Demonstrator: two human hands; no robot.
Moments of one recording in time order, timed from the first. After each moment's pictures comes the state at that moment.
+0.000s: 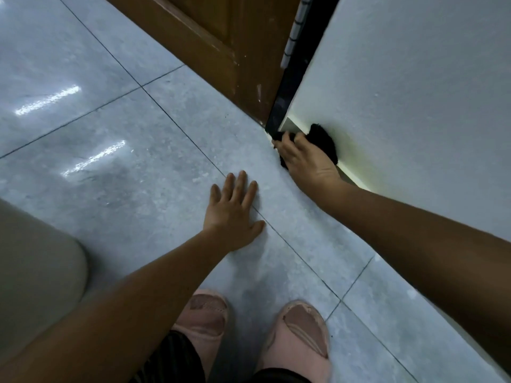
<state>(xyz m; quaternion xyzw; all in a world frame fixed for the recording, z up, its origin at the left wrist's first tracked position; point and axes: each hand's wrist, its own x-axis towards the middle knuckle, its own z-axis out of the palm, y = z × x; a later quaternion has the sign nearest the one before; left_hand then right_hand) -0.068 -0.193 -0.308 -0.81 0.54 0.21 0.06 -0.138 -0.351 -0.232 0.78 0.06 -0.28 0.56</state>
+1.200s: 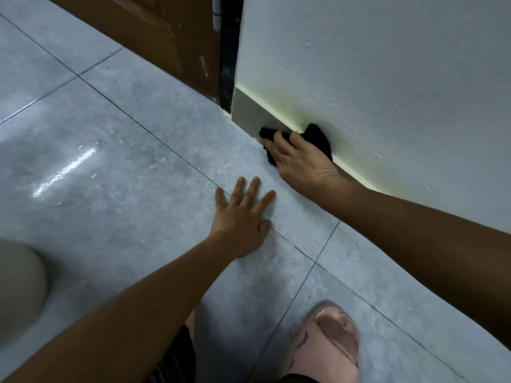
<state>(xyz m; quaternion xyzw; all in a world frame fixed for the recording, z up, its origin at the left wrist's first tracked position) -0.151 -0.203 -0.310 -0.74 0.63 0.21 0.05 -0.221 -0.341 -0.232 0.85 -0.01 -0.27 0.46</state>
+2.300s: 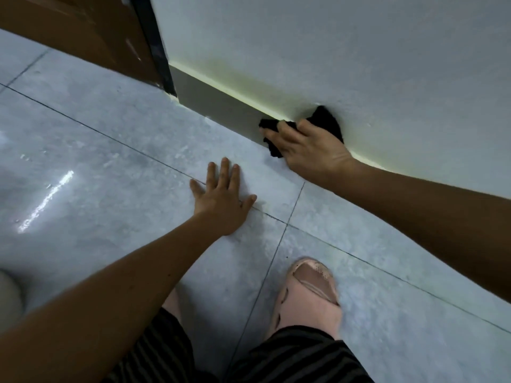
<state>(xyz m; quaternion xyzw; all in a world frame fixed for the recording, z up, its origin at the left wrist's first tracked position) -0.179 -0.212 -0.298 -0.75 0.60 0.26 0.09 -0.321 -0.330 -0.206 0.85 -0.04 -0.30 0.43</state>
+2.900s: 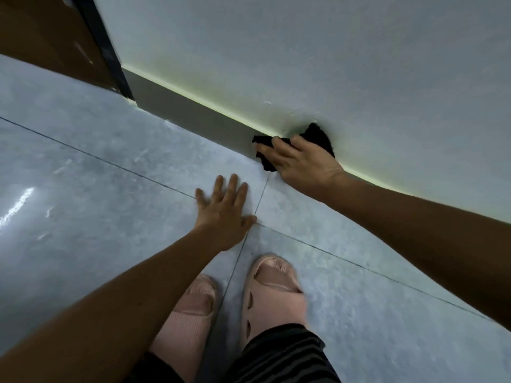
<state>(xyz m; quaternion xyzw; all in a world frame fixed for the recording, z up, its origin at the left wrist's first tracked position) -0.241 -0.211 -0.297 -0.67 0.69 0.24 0.10 -0.380 -0.316 -0.200 0.85 -0.10 -0.35 0.39</state>
